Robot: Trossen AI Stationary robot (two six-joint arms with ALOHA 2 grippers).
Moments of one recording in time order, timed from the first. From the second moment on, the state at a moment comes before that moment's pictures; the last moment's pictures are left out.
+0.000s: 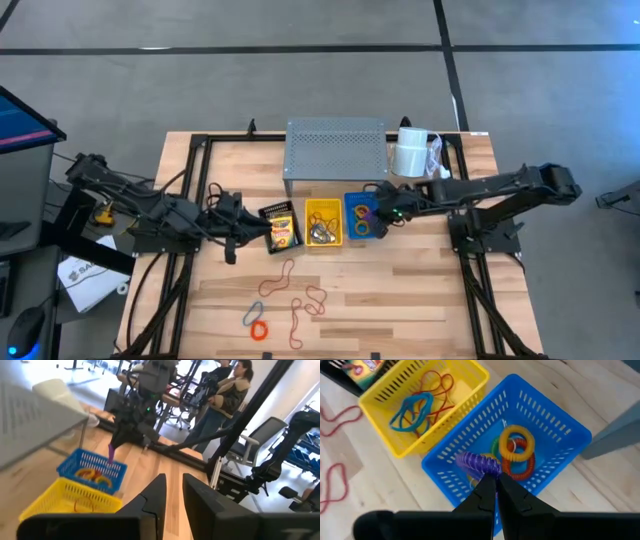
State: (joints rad) left arm -0.45 0.83 0.68 0.01 -0.50 -0.49; right arm 0.03 1.28 0.86 -0.61 0.23 0.71
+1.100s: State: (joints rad) left arm -0.45 0.82 0.62 0.07 -0.50 -0.56; right arm -0.04 1.44 0.86 -0.54 0.18 0.65
